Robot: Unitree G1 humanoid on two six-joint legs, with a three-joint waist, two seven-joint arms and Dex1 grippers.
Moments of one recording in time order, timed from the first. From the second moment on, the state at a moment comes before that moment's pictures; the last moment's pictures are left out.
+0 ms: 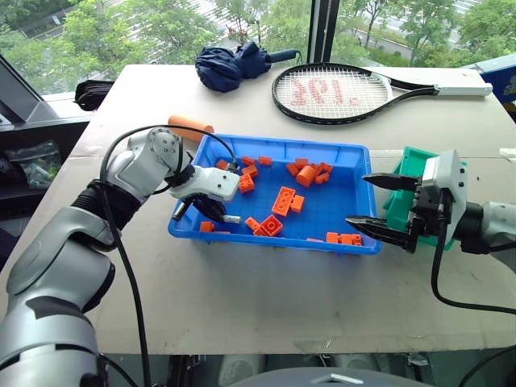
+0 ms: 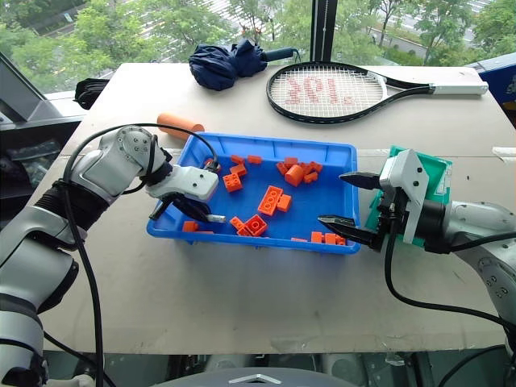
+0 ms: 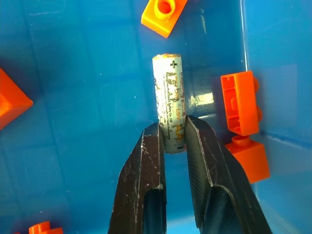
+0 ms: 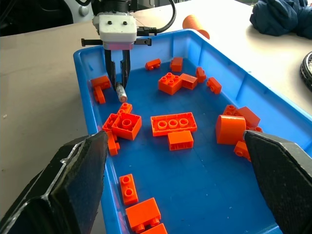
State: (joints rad) left arm -1.03 0.89 -0.71 0.50 0.02 0.00 -1.61; right arm -0.20 -0.84 -0.19 -0.63 0.80 0.74 0.79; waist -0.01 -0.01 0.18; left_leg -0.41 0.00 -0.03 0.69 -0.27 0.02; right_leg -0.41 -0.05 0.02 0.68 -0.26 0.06
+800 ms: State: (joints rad) left arm -1.07 0.57 -0.47 0.54 -0.05 0.20 -1.47; right arm -0.20 -0.84 -0.20 -0.61 0.78 0.72 0.77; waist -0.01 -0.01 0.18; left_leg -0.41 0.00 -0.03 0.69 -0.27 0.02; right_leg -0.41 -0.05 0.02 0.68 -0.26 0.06
